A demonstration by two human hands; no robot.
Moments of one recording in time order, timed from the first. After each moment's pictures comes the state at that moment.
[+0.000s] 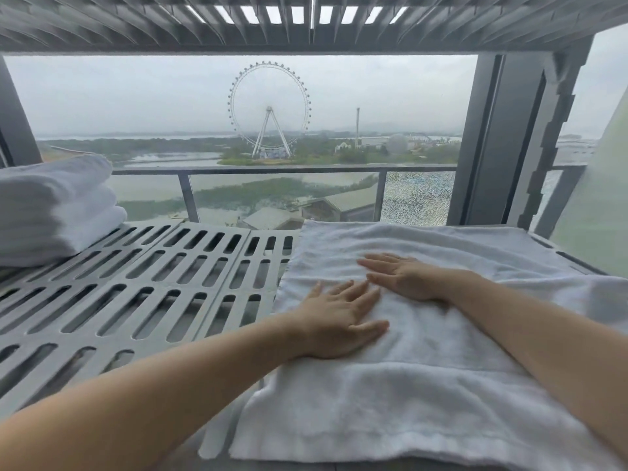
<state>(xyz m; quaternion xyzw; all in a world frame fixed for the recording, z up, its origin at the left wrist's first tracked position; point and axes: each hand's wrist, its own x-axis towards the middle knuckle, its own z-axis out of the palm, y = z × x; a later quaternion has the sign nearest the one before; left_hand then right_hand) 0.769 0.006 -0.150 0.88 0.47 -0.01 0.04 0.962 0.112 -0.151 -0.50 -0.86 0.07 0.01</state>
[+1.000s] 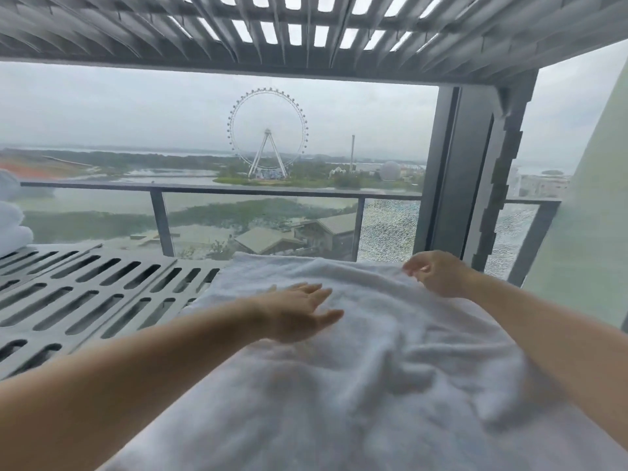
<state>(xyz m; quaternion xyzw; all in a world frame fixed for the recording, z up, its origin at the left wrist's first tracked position) 0.855 0.100 -0.122 0.83 0.55 0.00 0.06 1.138 0.192 -0.115 -0.61 -0.75 0.11 0.23</state>
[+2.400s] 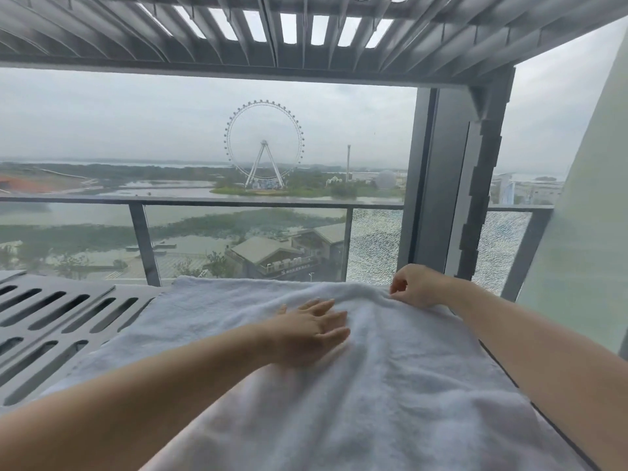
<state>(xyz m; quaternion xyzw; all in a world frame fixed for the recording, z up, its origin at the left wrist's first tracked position) 0.941 0.178 -0.138 0.86 0.50 0.01 0.07 1.185 0.272 -0.114 -0.62 -0.78 0.06 0.11</state>
